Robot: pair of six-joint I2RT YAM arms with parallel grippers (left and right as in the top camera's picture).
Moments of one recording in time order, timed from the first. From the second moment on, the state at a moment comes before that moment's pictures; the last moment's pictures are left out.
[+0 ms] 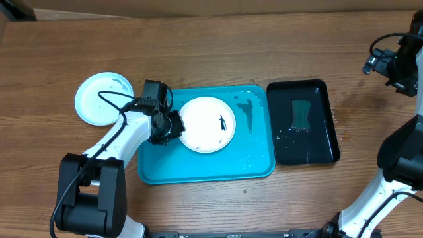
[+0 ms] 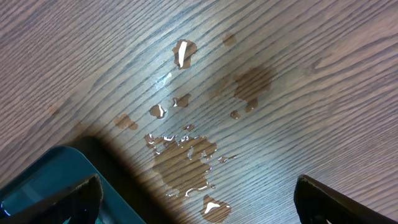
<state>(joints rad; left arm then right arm) -0.16 1.72 0.98 -0.60 0.22 -0.54 -0.37 2.10 2.02 -1.31 0.01 0.22</state>
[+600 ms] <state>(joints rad) -0.16 1.72 0.98 -0.60 0.21 -0.46 -0.37 2.10 2.02 -1.31 0.01 0.22</state>
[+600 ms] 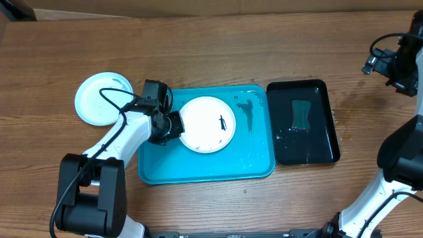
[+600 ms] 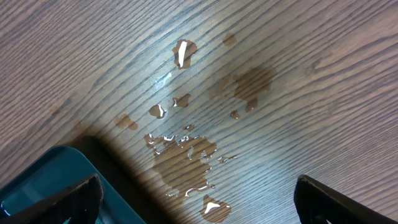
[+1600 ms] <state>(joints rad) -0.16 1.72 0.98 -0.62 0.21 -0.45 -0.23 2.10 2.01 -1.56 -0.38 0.05</state>
